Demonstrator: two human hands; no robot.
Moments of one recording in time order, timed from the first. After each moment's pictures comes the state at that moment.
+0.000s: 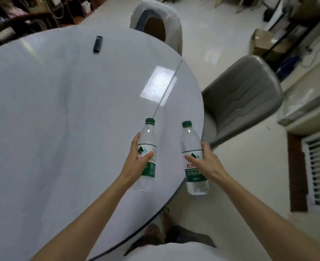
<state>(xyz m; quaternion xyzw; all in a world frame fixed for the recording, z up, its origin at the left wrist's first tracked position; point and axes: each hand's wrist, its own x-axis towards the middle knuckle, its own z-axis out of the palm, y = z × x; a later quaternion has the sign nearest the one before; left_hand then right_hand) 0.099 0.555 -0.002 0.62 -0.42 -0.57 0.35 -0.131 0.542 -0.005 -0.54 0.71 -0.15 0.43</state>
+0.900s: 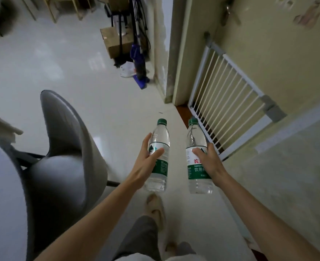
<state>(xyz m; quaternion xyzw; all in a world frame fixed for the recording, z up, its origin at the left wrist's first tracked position) -0.532 0.491 0.003 0.39 -0.56 -0.72 0.11 -0.691 0.618 -0.009 -0.10 0.78 -0.47 0.40</state>
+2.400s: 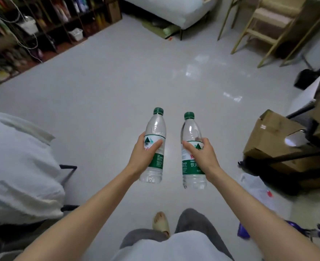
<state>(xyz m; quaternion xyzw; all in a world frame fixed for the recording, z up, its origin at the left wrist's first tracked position) -0.548 -0.586 0.017 0.67 -0.30 -0.50 0.46 -0.729 -0.645 0.007 -0.47 0.63 -0.25 0.56</state>
